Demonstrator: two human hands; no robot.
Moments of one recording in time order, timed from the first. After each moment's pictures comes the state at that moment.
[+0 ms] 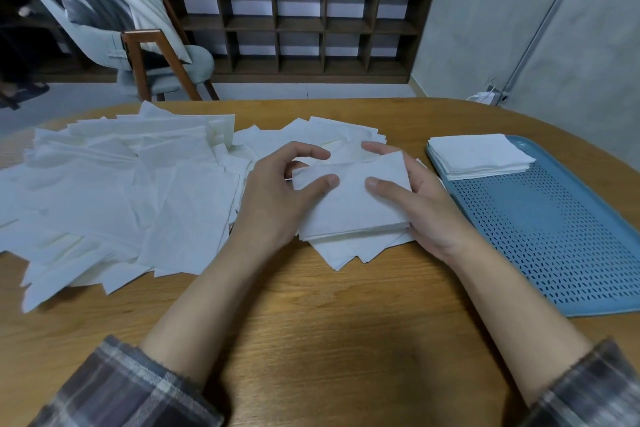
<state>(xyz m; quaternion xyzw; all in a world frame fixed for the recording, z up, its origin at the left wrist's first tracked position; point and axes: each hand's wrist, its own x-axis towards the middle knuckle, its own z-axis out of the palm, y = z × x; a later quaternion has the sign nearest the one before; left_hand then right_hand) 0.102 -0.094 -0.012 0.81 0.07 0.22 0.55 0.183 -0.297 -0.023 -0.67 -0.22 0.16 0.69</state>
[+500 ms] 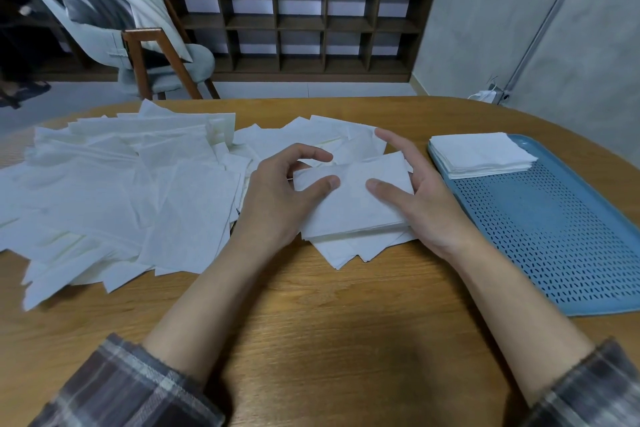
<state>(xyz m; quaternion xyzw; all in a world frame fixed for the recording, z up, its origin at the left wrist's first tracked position) 0.103 -0.094 -0.016 0.81 0.07 0.21 0.54 0.183 -0.297 -0.023 -0.69 -0.25 0.12 0.67</state>
